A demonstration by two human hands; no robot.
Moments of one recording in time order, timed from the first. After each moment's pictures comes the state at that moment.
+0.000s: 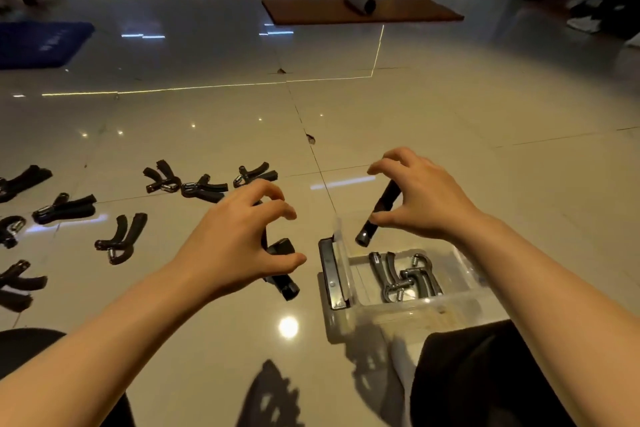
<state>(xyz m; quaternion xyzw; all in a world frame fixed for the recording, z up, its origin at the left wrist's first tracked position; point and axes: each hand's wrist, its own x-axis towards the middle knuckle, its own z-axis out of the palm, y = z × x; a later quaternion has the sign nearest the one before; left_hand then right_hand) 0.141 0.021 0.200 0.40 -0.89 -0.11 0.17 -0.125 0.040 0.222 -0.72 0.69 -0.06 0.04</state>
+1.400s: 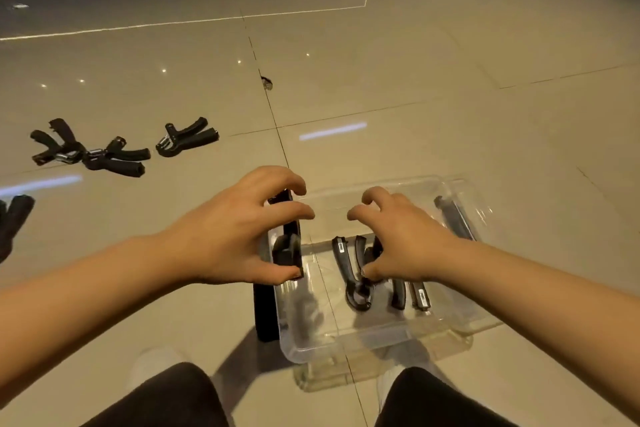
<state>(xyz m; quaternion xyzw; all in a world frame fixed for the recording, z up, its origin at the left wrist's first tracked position) -0.011 -0.084 0.077 0.18 -0.97 -0.11 0.10 -0.245 -0.005 0.066 -0.72 0.66 0.08 0.19</state>
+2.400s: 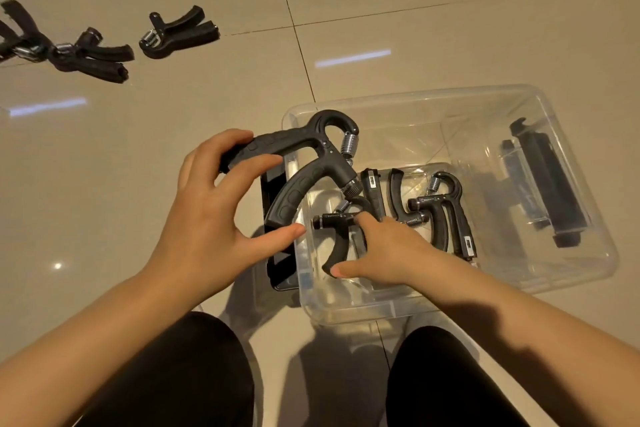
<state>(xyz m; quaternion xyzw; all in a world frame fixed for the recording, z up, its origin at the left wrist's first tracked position) 0.021 -0.037 -0.034 0.47 -0.83 -0.21 0.22 -0.188 0.009 -0.071 -0.56 0.70 0.18 0.41</state>
